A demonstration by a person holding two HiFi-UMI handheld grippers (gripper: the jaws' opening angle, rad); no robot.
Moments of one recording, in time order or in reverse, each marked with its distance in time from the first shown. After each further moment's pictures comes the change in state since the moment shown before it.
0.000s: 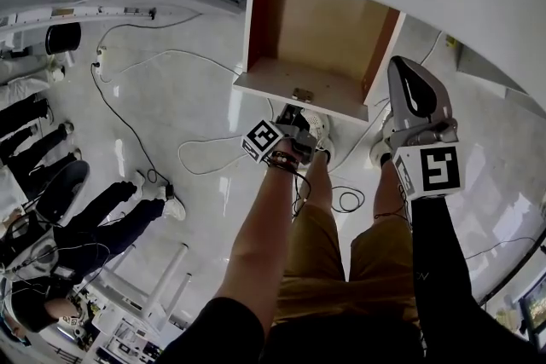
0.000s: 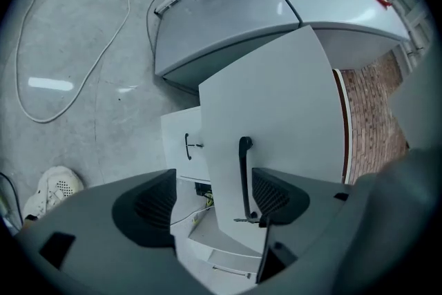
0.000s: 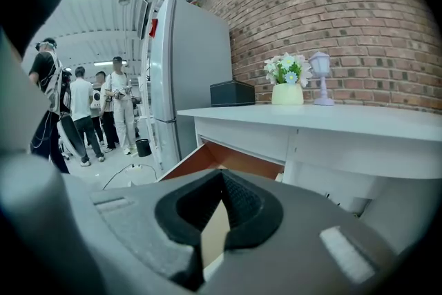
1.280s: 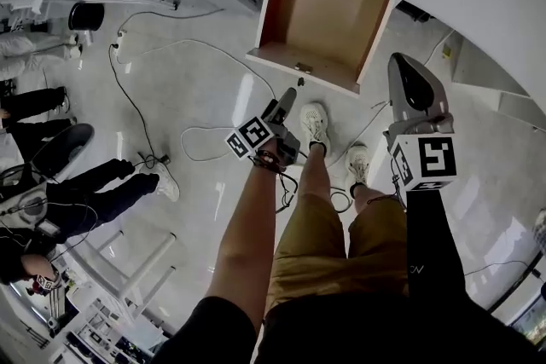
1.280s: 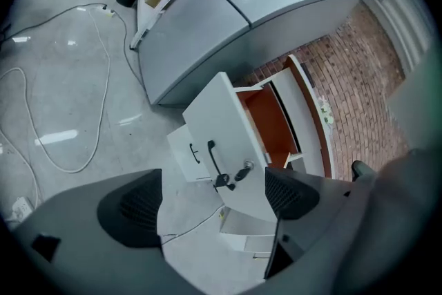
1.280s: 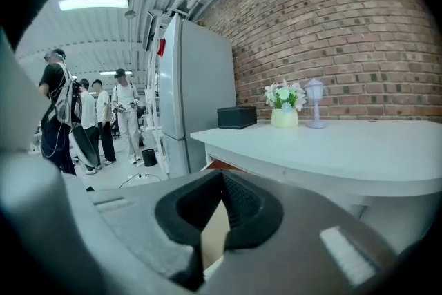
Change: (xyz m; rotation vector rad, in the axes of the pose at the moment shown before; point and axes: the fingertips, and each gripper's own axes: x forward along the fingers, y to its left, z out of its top) left arm -0.093 -0.029 -0.004 0.287 -0.005 0.133; right arm -0.070 0.018 0.039 0.013 -0.076 0.027
